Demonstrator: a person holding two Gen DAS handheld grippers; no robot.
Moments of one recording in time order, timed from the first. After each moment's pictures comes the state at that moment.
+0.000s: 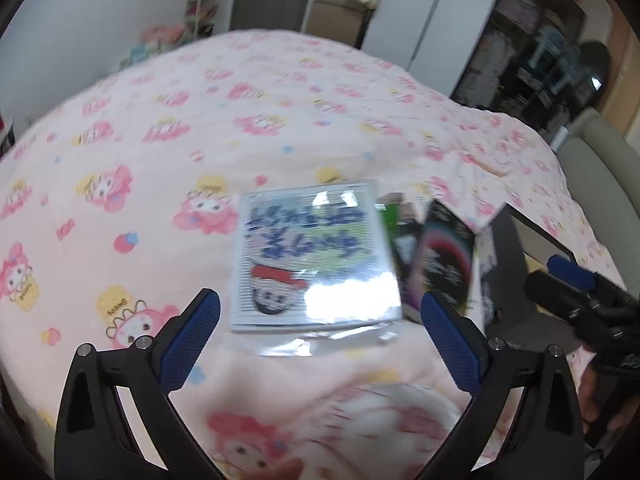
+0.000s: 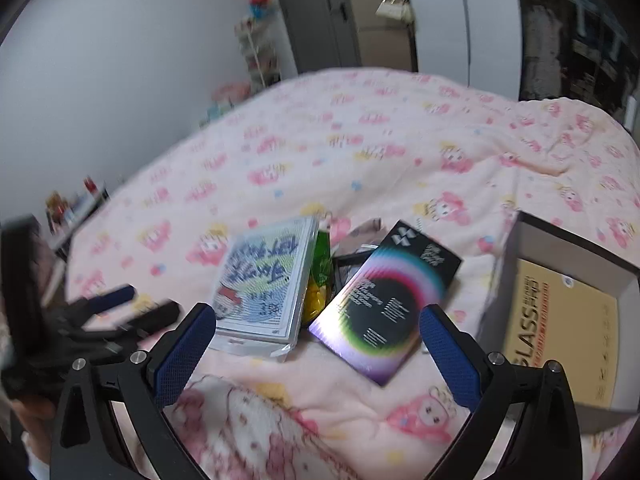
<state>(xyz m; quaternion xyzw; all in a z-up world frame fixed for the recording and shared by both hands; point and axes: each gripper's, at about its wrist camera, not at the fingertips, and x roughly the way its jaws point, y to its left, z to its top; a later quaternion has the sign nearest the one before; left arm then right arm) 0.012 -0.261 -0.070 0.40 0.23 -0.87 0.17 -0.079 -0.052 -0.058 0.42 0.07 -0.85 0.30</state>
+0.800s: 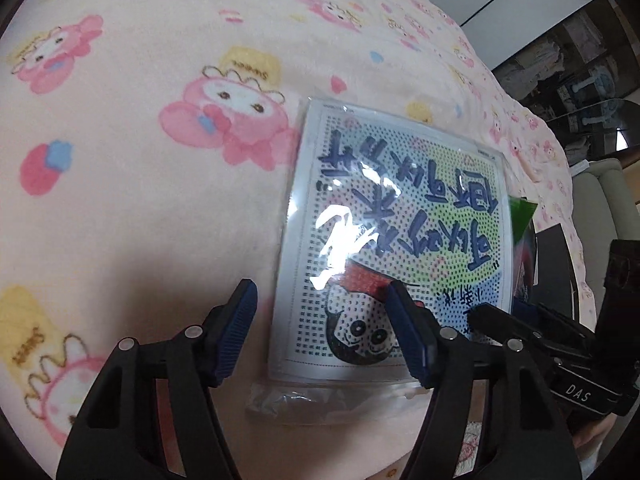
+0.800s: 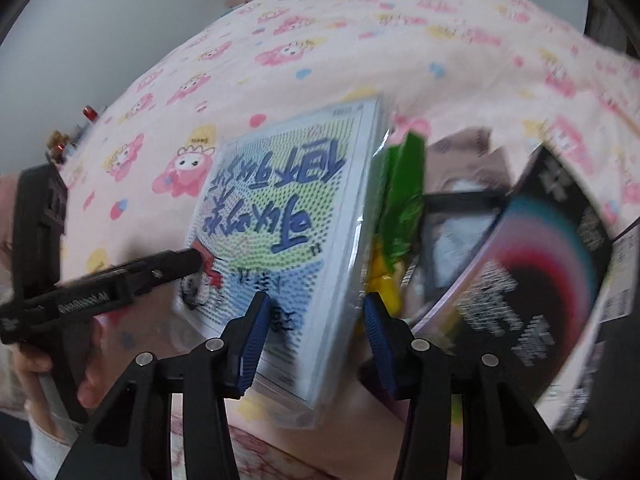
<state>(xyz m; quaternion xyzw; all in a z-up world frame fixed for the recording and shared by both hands) -0.029 -0.354 -0.198 0.48 0.37 -0.78 0.12 -0.144 -0.132 -0.171 0.57 0.08 -0.74 0.35</state>
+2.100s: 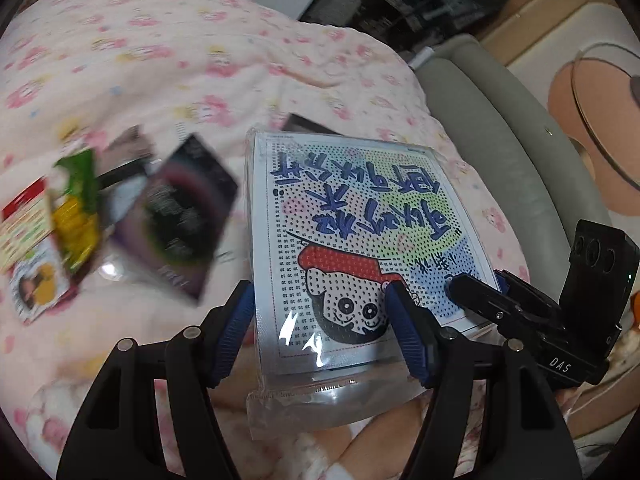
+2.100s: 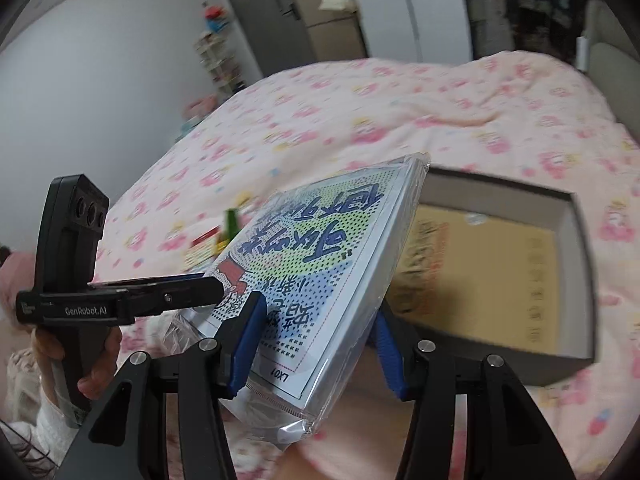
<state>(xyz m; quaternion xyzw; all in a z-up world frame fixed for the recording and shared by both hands) -0.100 -0.061 -0.039 0.46 0.26 -0.84 -0.14 -0.064 0.189 -0.014 0.43 -0.03 -0.87 0.24</state>
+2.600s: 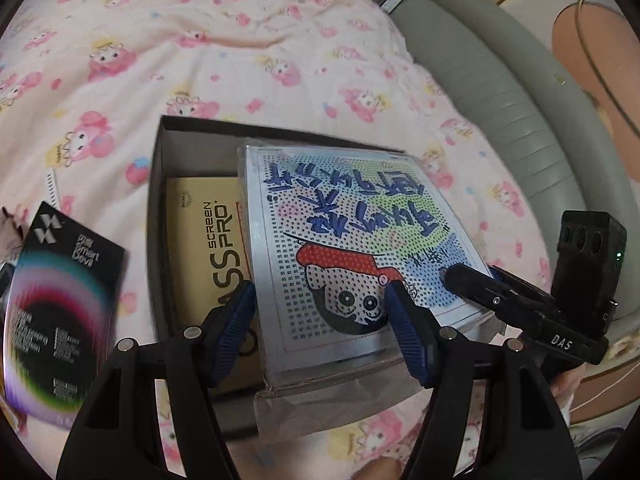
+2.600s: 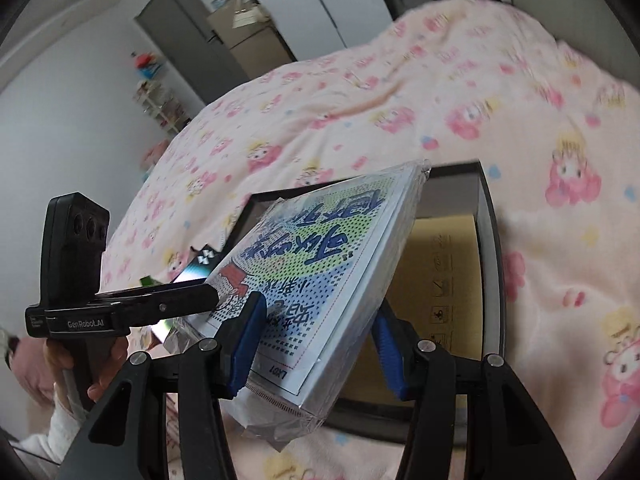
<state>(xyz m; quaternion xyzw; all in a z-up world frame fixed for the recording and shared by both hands) -0.247 0.040 -0.082 0.53 0.19 -0.80 -0.18 -0.172 0.325 -0.070 0.47 -0.15 -0.85 0.19</state>
